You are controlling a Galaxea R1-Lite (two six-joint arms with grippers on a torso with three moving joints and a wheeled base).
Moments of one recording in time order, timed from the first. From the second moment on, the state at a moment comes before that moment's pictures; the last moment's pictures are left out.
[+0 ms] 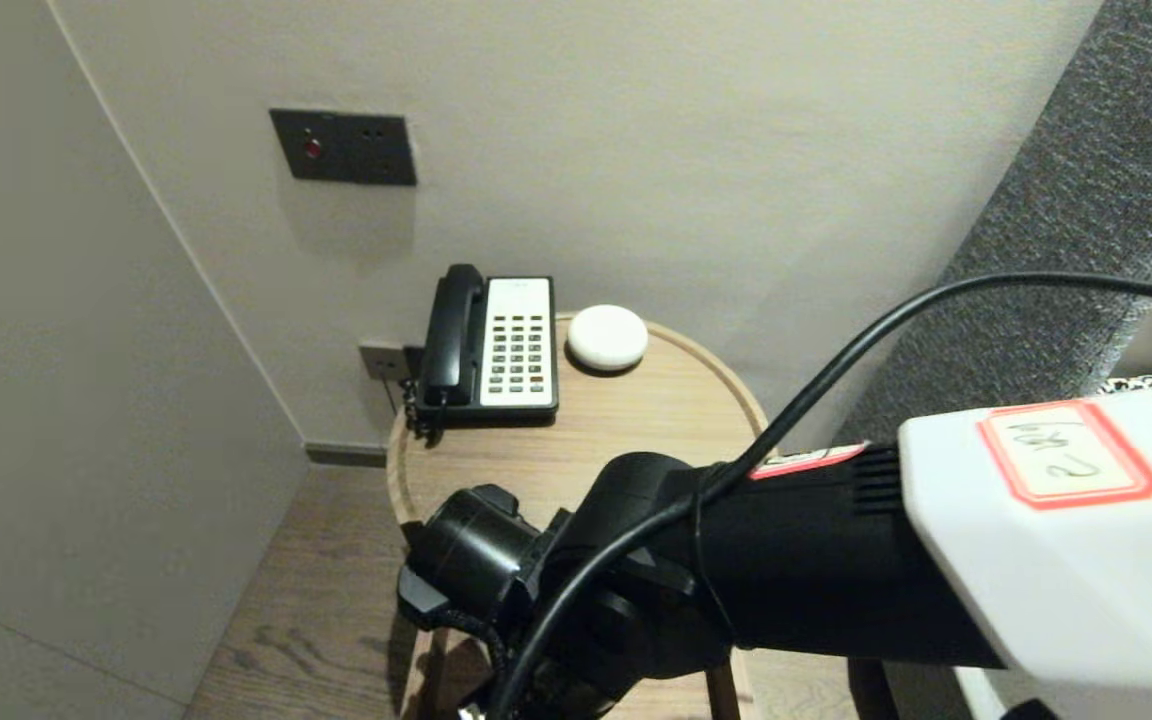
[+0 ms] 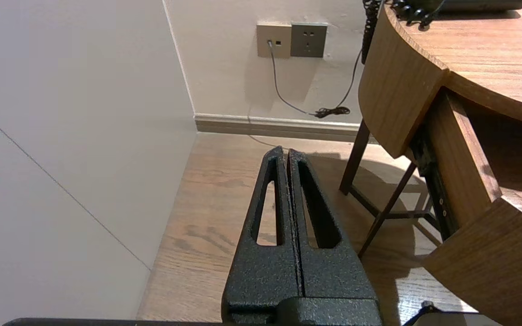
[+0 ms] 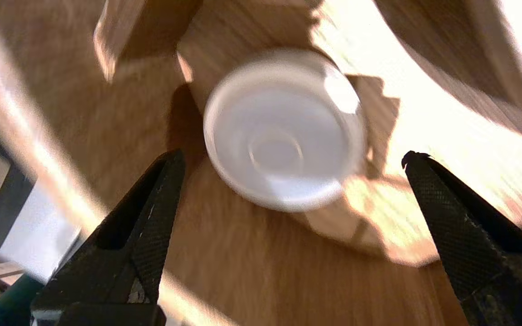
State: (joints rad) left arm 0.01 0.00 0.00 0.00 0.00 0.03; right arm 1.08 2.18 -1.71 0.71 -0.02 0.39
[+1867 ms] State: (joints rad) left arm 0.01 0.00 0.00 0.00 0.00 0.03; right arm 0.90 1.46 -0.76 0.44 0.05 0.44
